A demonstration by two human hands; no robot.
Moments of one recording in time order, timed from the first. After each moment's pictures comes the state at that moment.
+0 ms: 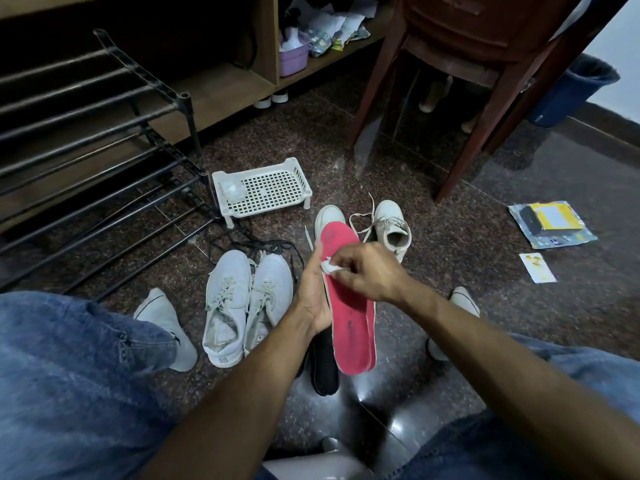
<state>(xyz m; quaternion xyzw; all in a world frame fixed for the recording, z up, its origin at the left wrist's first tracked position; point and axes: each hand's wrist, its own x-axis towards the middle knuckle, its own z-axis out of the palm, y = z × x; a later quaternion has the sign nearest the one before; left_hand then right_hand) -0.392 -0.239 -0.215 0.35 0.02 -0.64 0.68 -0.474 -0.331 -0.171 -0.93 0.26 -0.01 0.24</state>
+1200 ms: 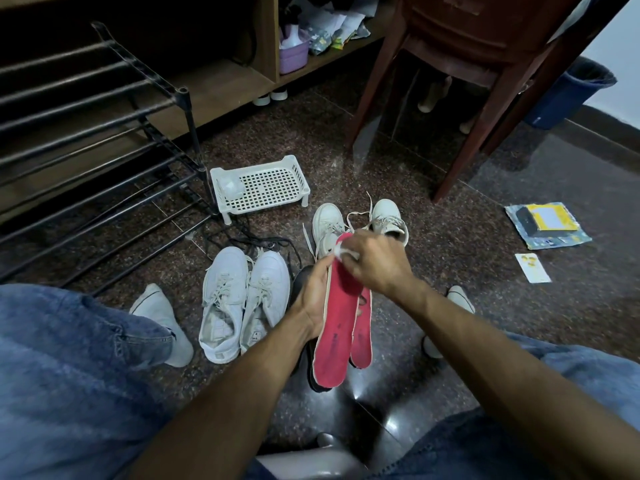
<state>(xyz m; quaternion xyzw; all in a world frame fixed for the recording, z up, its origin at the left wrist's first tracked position) -0.401 -0.230 -0.210 0.46 -0.03 -0.65 0.60 -0.476 -0.337 -0.173 -0.95 0.29 -0.04 0.07</state>
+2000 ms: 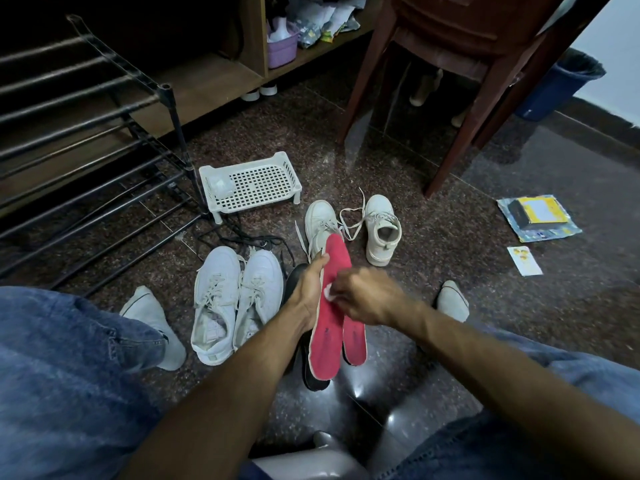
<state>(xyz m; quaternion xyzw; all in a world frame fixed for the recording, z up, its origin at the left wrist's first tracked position) -0.397 -0.246 -0.226 0.54 0.01 -0.62 0.58 -0.503 -0.318 -0.190 -0.97 0.16 0.10 0.12</state>
